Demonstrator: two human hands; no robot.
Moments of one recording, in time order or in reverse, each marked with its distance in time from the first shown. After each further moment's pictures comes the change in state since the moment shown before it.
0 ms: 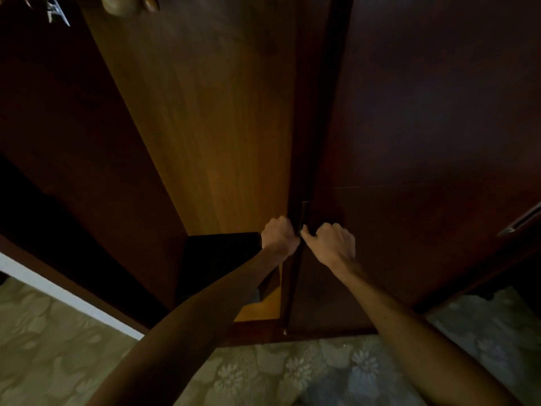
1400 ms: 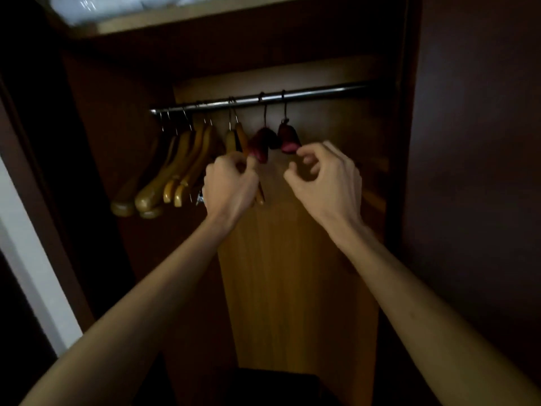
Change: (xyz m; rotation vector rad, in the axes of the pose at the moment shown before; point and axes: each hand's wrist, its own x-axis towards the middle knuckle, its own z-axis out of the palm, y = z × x) left_hand -0.039 0.038 -0.416 -0.327 1.043 0.295; right_hand 0.055 -0.243 -0.316 0.603 0.839 -0.561
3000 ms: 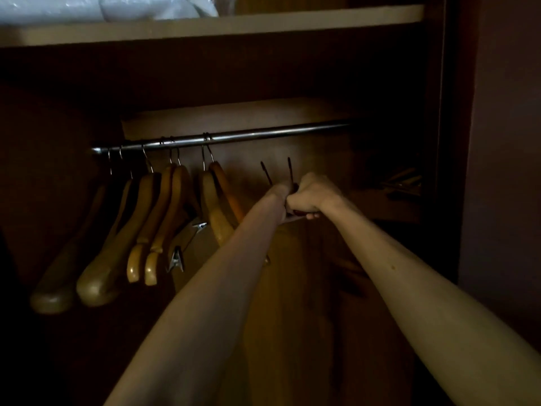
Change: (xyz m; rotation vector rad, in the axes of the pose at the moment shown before) left_hand 0.135 -0.002 0.146 -0.581 -0.875 -0.780; right_hand 0.119 0.009 0.082 -0.320 -0.544 0.539
